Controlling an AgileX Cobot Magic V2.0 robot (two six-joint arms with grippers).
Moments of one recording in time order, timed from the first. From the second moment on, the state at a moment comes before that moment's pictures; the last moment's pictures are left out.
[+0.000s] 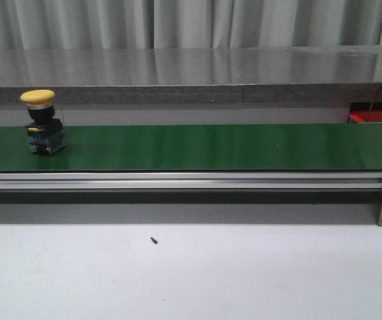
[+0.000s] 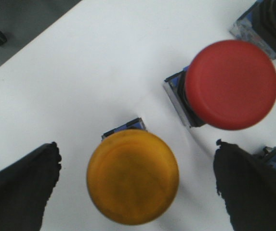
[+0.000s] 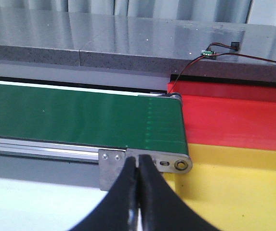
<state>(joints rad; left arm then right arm) 0.71 1.86 -1.17 -0.01 0.55 -0.11 0.06 -0.01 0.03 -0.03 0.12 0.03</state>
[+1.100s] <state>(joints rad) 0.71 1.85 -1.17 -0.05 0.57 -0.11 0.06 -0.01 0.03 -0.03 0.12 0.03</state>
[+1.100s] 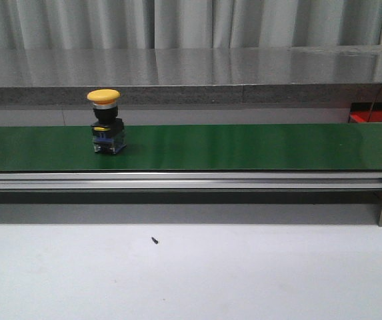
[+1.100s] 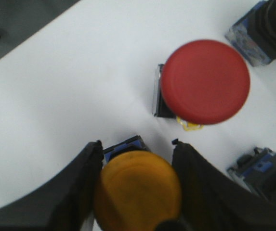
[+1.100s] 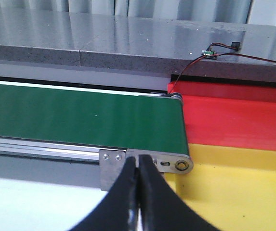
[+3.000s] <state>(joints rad) 0.13 1.77 -1.35 -0.17 0.75 0.05 0.06 -0.01 0.03 -0.03 0.12 0.03</state>
